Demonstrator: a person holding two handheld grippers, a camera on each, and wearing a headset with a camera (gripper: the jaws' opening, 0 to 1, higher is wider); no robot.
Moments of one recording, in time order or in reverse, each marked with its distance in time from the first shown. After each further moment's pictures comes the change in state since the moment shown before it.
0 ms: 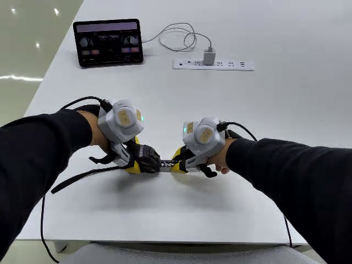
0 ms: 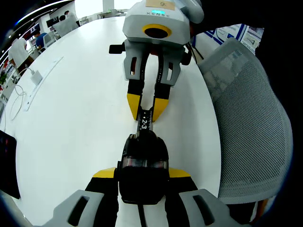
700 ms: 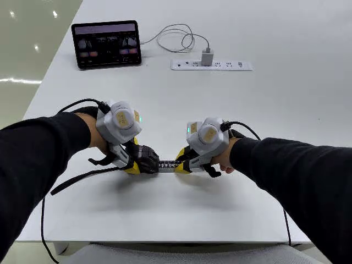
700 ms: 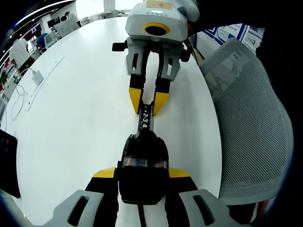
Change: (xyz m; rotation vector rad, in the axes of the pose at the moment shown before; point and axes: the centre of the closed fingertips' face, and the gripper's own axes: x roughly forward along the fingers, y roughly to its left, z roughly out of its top) left arm 0.000 0.000 0.000 -0.002 -0.006 0.012; right arm -0.009 -0.001 -0.010 0.010 0.006 -0.006
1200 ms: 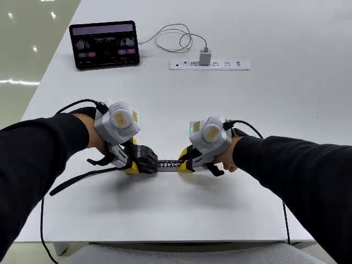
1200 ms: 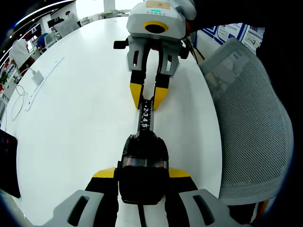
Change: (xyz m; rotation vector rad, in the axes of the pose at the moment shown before) left arm -0.001 -0.001 0.001 0.000 0.000 0.002; right arm -0.008 -0.001 -0.008 0.003 0.012 -0.001
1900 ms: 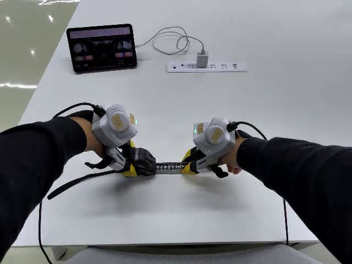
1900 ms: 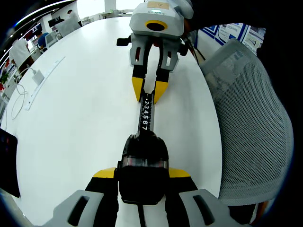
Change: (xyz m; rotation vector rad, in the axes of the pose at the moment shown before) left arm 0.001 0.000 0.000 -0.006 -0.001 0.002; right arm -0.010 -0.002 -0.013 0.010 0.012 -0.007
